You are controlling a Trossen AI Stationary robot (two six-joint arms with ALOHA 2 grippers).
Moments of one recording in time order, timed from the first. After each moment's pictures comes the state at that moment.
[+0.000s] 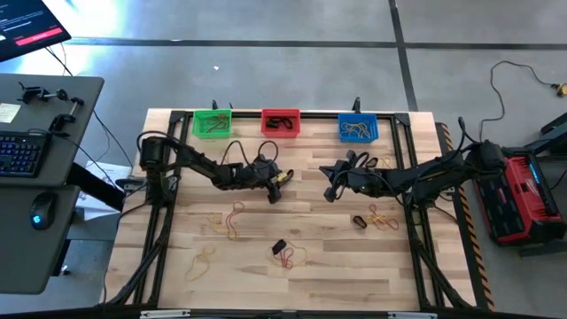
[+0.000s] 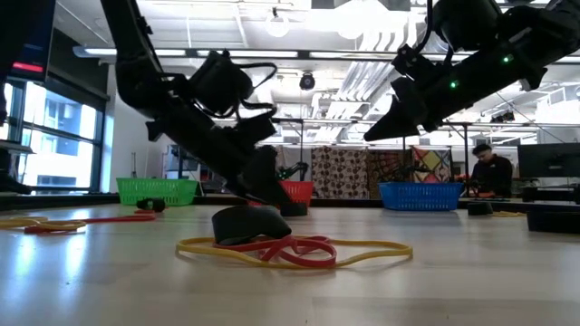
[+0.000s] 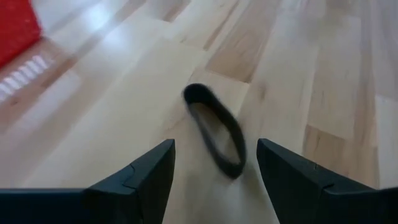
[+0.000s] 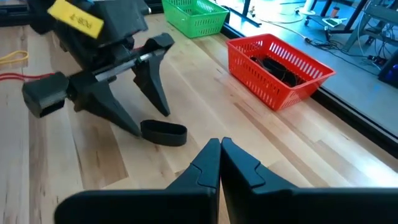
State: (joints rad) left arm 0.11 1.91 0.72 0.57 -0.23 -0.18; right arm 0.04 1.32 0.44 0.42 0.54 0.15
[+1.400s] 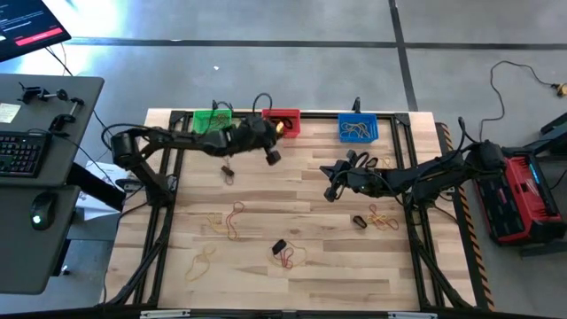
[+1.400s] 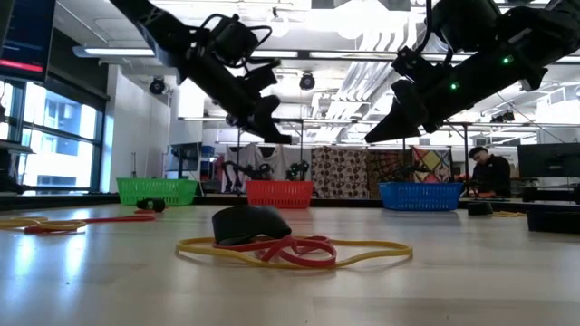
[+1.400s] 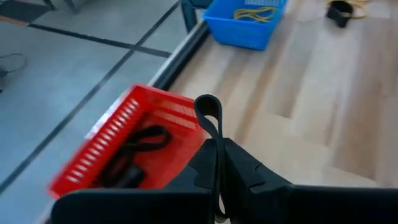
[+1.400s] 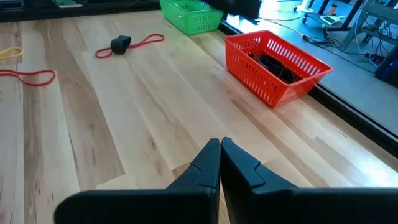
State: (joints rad) left arm 0.37 1.65 0.96 0.13 -0.21 0.12; right arm 0.04 1.32 0.44 0.41 0.55 0.16
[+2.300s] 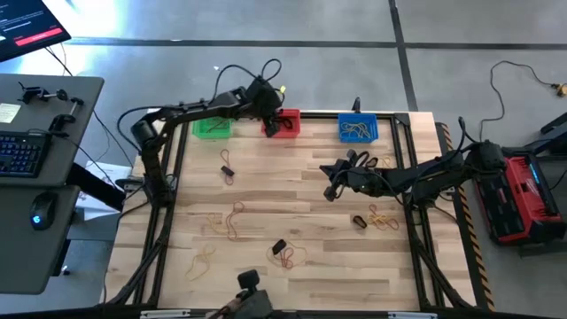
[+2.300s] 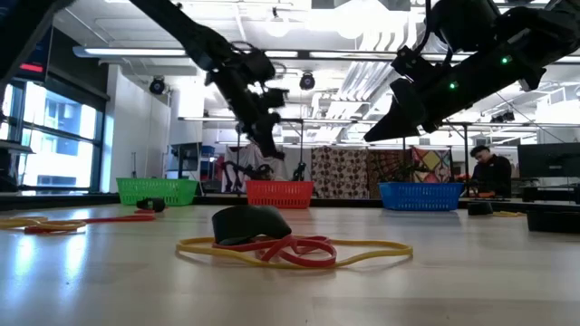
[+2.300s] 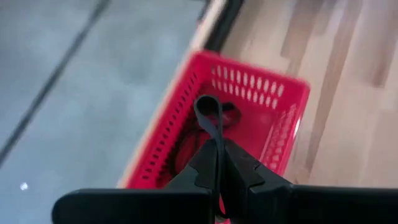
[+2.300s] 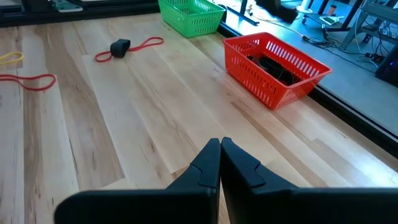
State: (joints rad) left arm 0.63 1.90 1.43 -0.39 -0.02 0.29; right arm 0.03 1.32 0.44 0.42 0.54 0.16
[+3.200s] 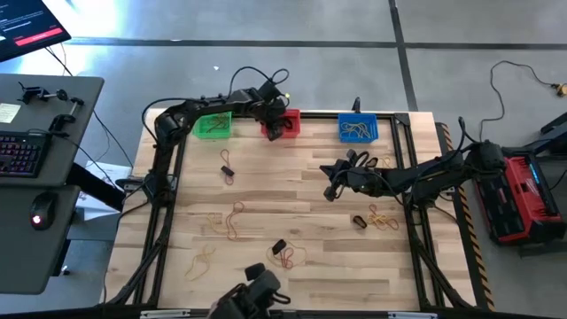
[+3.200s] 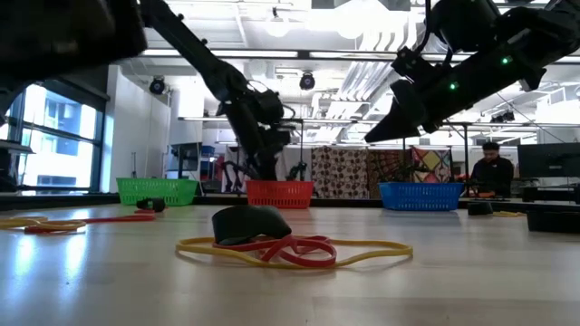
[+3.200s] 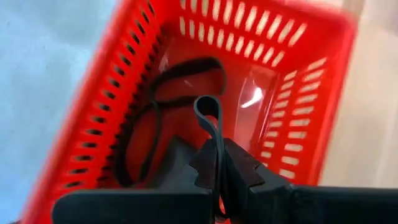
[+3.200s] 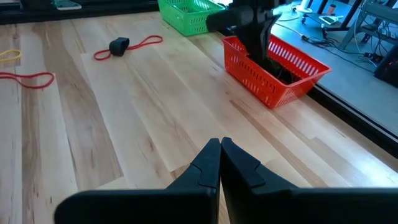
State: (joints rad) left arm 0.69 2.13 1.57 -0.52 0.15 0.32; right arm 0.03 1.32 0.44 0.41 0.55 0.16
